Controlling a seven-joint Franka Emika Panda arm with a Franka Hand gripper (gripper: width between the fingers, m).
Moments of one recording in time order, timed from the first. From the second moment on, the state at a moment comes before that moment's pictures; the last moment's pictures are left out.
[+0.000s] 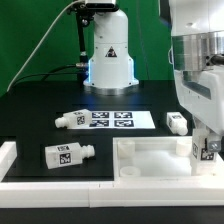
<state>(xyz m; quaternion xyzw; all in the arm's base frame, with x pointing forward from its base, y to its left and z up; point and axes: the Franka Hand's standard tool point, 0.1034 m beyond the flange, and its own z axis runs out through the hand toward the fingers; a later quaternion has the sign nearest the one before) 0.637 0.117 0.072 -0.72 0.69 -0.01 0.08</state>
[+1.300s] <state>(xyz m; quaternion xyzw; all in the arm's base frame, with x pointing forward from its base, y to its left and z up) 0.643 0.111 0.075 -1.00 0.06 -0.06 0.01</state>
